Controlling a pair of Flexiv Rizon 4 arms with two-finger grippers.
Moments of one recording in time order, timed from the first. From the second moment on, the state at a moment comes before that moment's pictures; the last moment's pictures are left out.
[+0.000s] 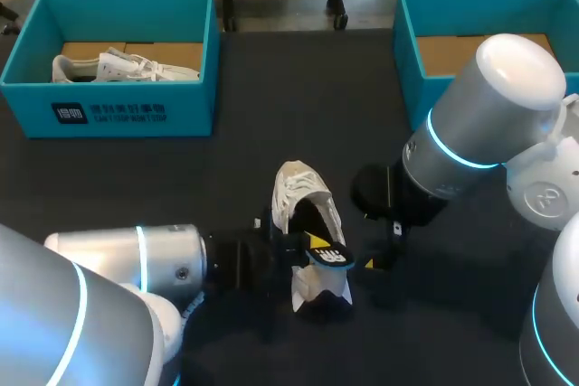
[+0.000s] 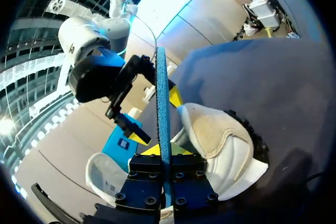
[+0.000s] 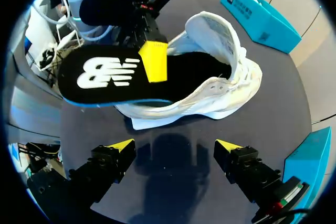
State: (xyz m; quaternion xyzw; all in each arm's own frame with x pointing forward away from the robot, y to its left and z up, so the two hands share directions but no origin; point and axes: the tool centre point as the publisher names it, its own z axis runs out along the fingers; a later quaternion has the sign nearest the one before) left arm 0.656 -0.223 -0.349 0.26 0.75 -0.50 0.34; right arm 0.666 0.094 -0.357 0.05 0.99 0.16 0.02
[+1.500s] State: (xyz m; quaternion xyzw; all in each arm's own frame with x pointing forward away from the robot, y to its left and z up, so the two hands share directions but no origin) left arm 0.651 -0.214 -0.344 0.31 0.74 -0.51 0.32; right arm 0.666 0.094 -0.357 0.05 0.99 0.16 0.02
